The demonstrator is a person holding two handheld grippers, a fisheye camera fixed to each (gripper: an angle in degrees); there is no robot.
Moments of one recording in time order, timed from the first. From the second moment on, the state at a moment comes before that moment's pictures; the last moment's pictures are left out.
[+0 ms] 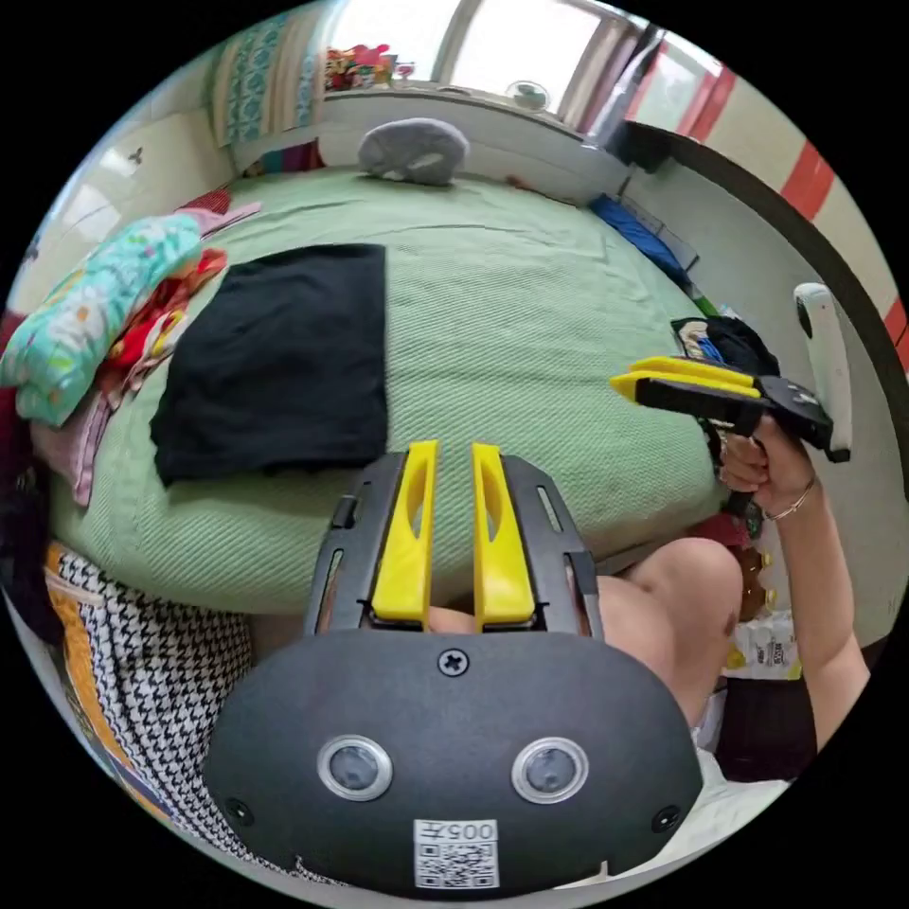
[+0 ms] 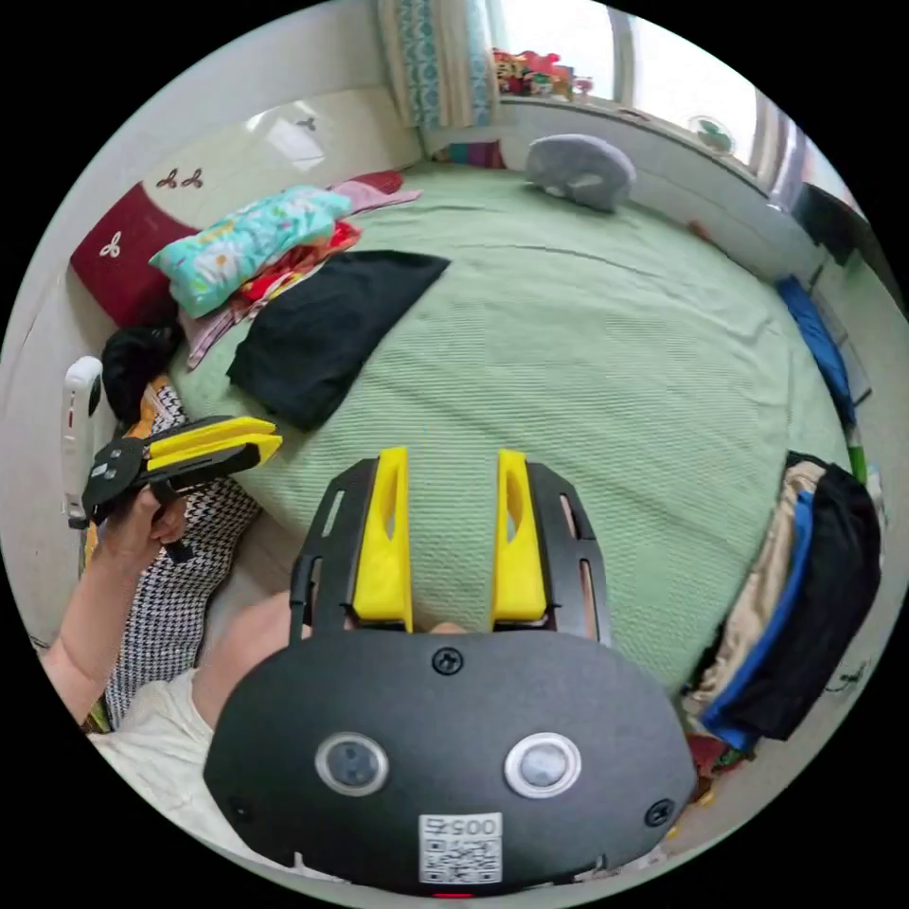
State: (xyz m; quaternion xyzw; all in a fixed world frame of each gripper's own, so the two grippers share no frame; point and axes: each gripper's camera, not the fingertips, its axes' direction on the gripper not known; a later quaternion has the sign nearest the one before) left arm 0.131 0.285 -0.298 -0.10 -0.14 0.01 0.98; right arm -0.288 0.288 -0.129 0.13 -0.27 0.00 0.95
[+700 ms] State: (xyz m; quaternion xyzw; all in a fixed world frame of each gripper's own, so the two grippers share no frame) left arm -0.041 0.277 -0.351 -0.04 -0.12 -0.13 0.98; right arm -0.411 0.289 -0.052 0.12 -0.22 -0.06 0.97
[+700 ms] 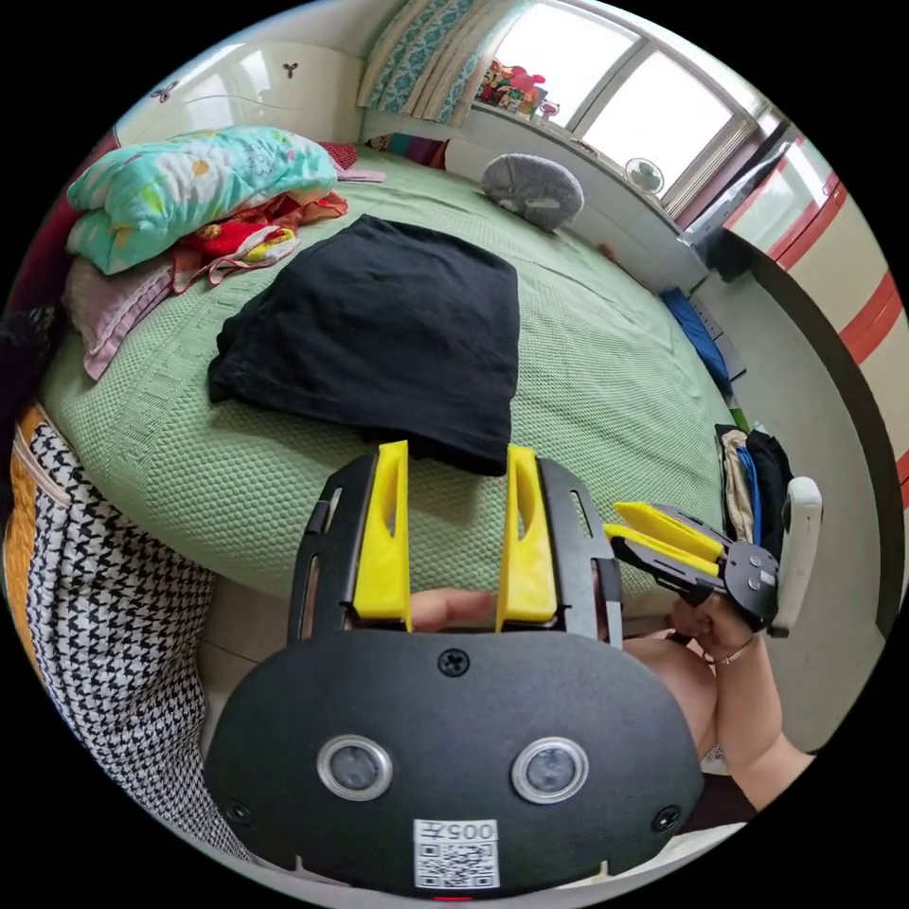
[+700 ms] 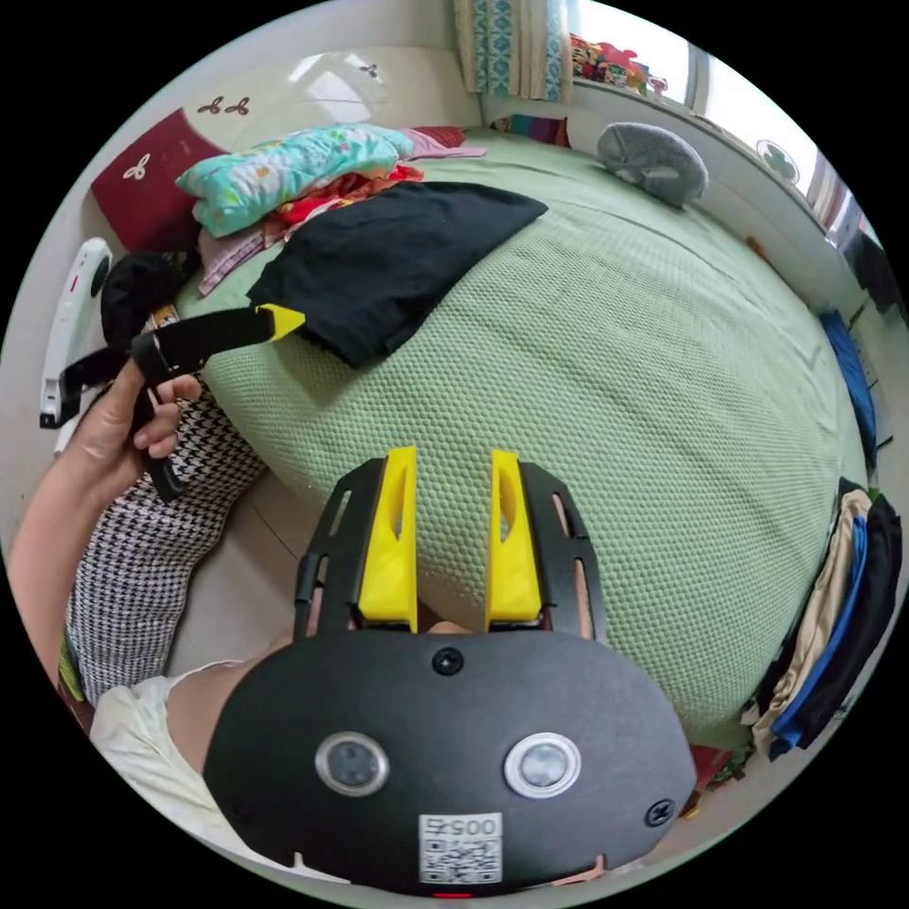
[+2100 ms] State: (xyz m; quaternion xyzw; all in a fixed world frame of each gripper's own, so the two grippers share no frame) left arm -0.005 0.285 -0.362 -0.10 -0.10 -0.07 0.99; right arm -0.455 0.174 0.028 0.07 -0.25 -0.03 0.97
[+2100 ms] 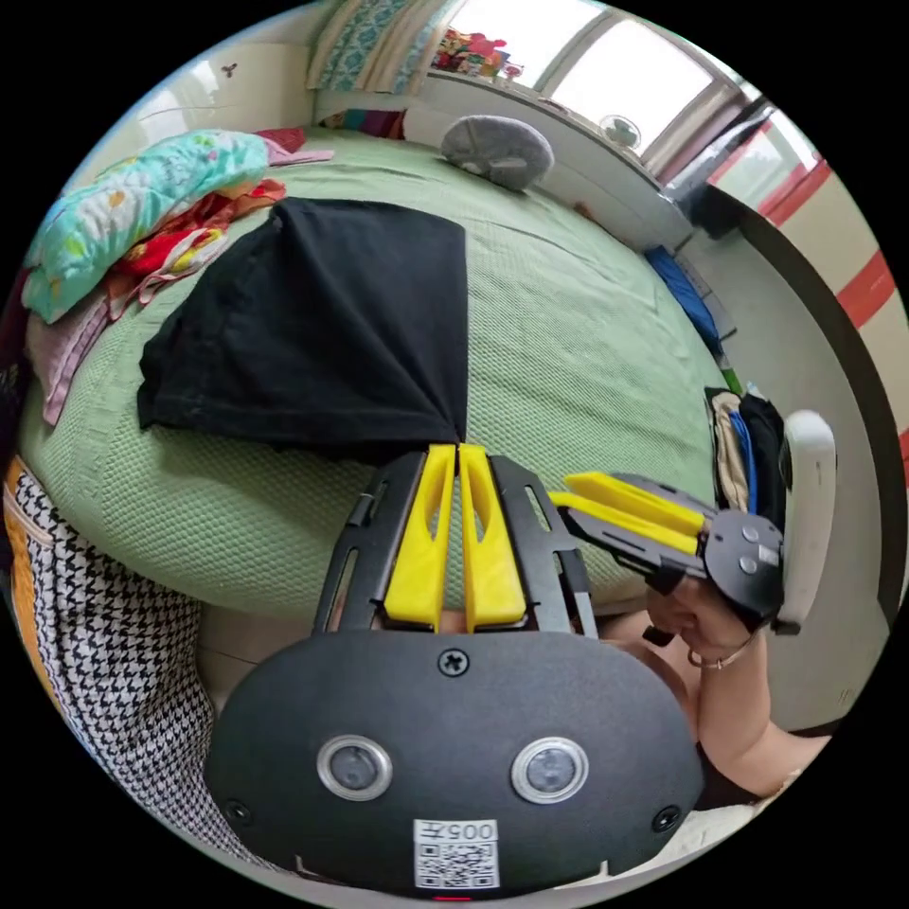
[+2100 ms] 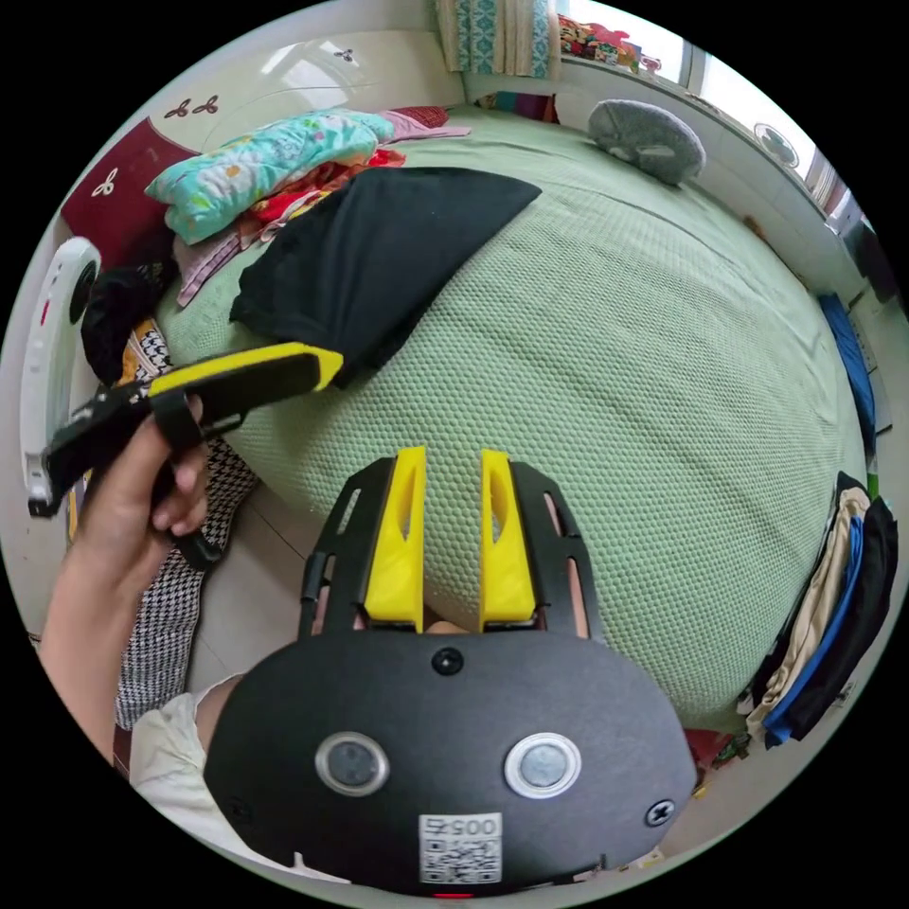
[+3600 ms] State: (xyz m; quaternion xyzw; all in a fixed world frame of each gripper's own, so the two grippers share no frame) left arm -0.105 0.325 -0.494 0.02 -0.22 -0.15 0.96; right arm -0.503 0.123 0.067 0.03 -0.18 -0.06 0.98
